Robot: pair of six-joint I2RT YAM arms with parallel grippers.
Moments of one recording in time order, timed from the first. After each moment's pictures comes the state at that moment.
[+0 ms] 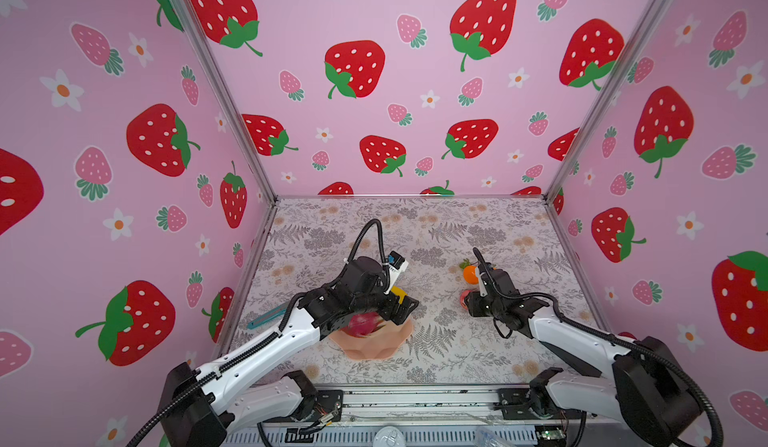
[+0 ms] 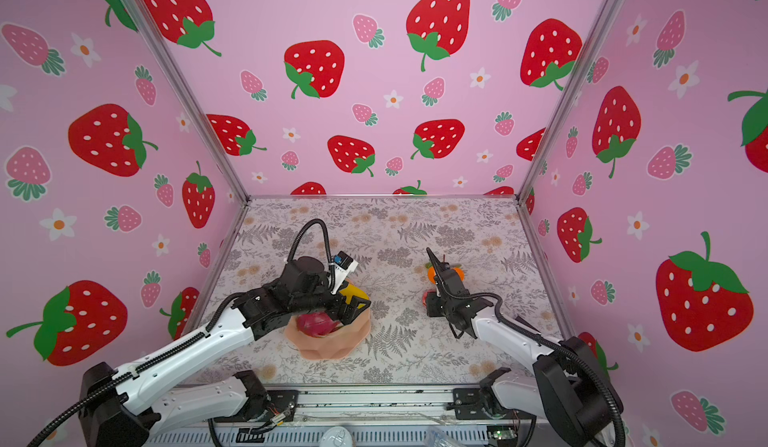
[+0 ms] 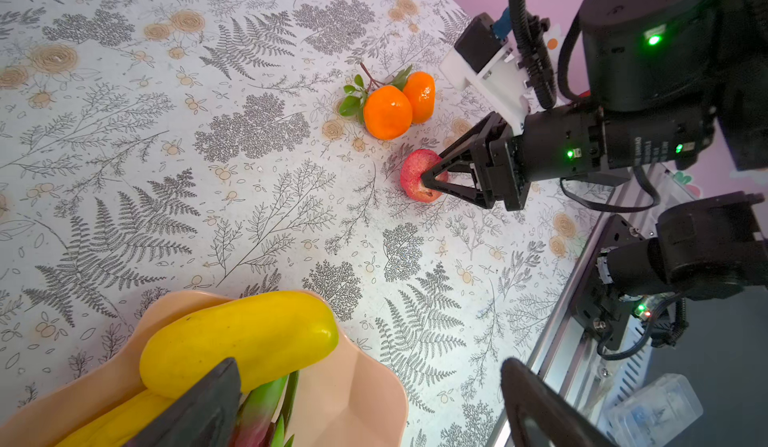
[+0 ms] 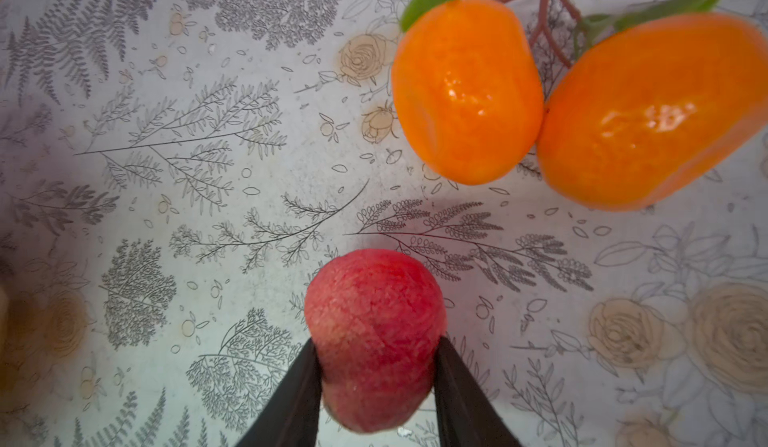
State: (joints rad) left arm -0.76 1.08 0.86 -0.44 0.18 -0.15; right arm 0.62 1.20 0.52 -0.20 0.04 0.39
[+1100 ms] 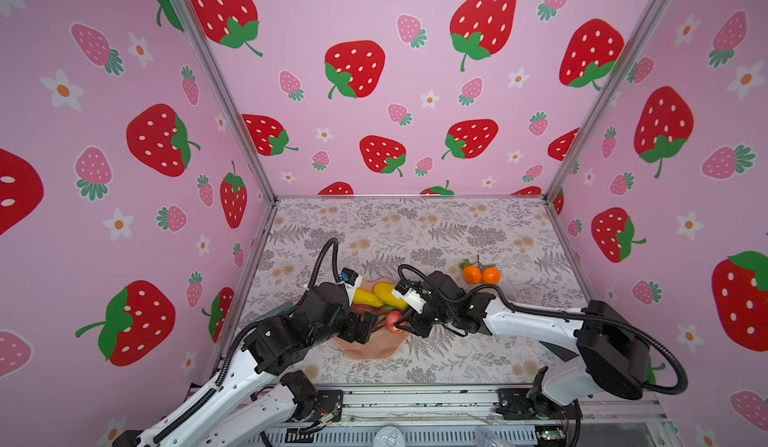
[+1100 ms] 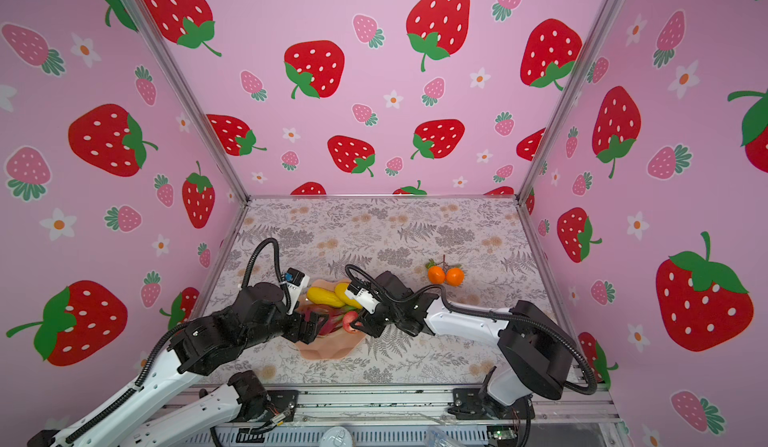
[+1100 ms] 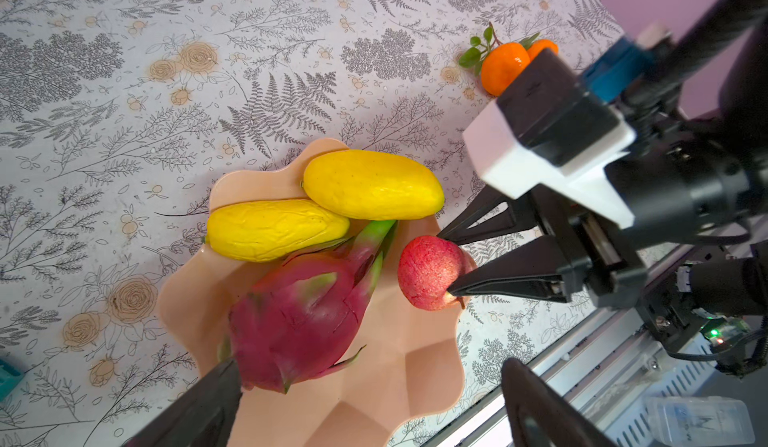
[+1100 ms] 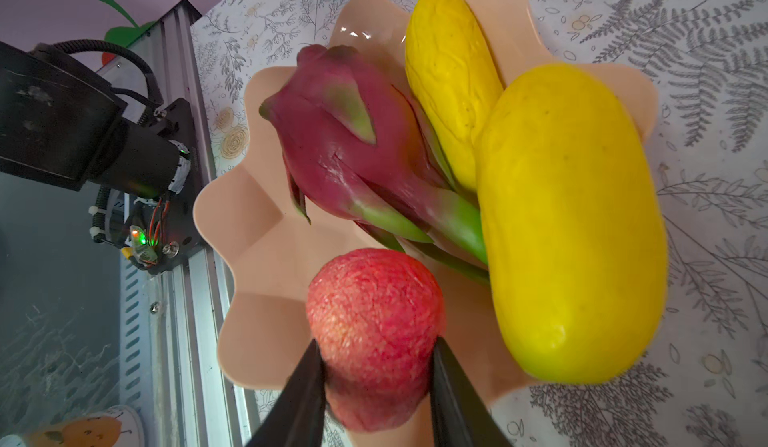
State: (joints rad) left arm -0.76 0.71 0.83 -0.89 -0.07 -0.35; right arm 1.07 1.53 0.83 -0.06 -0.36 0.08
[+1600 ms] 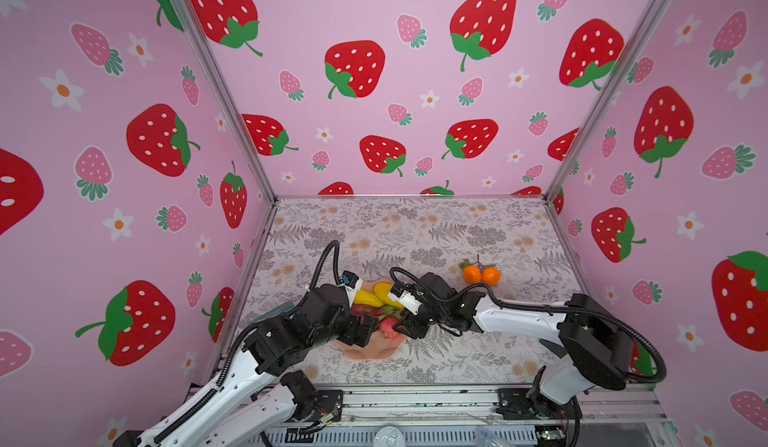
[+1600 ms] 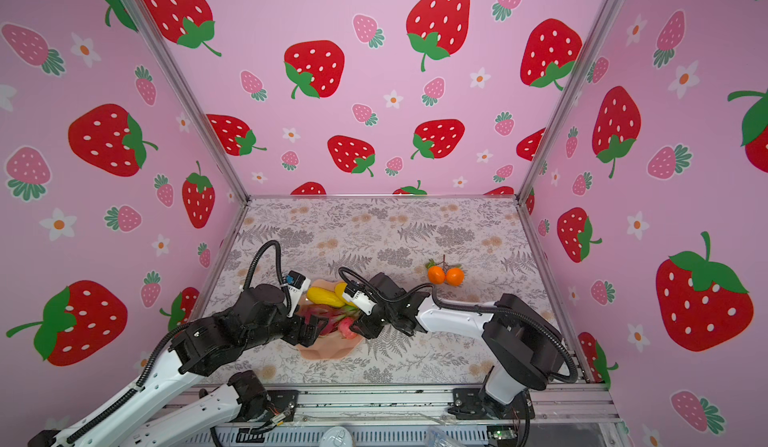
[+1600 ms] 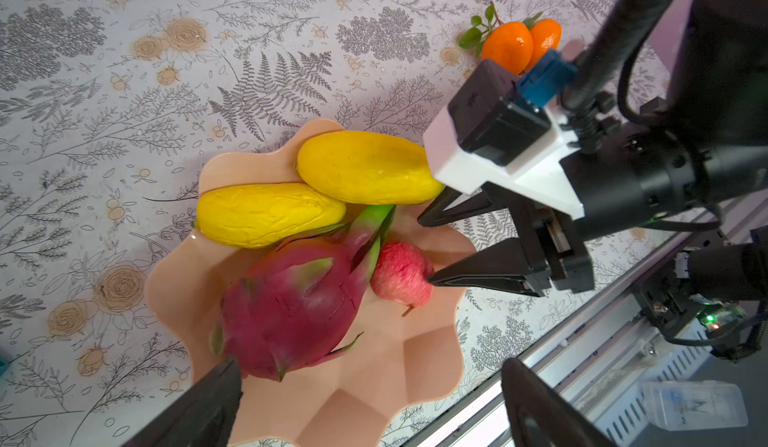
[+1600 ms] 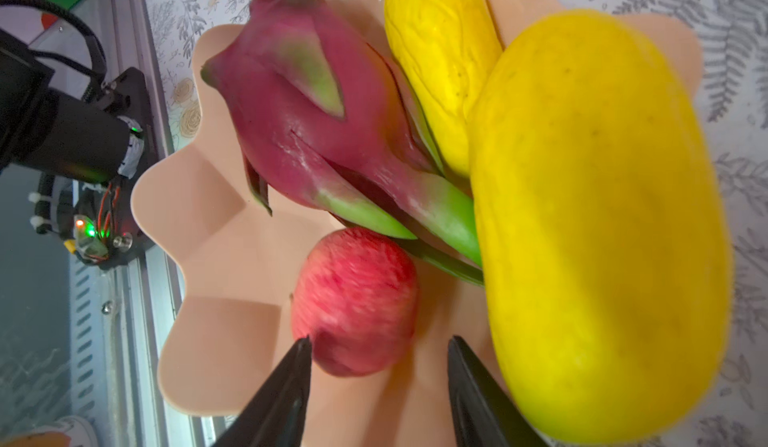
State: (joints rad) left arm -0.76 0.71 0.81 -0.91 -0.03 -0.35; right arm 1.08 1.59 0.86 -0.09 -0.32 0.06
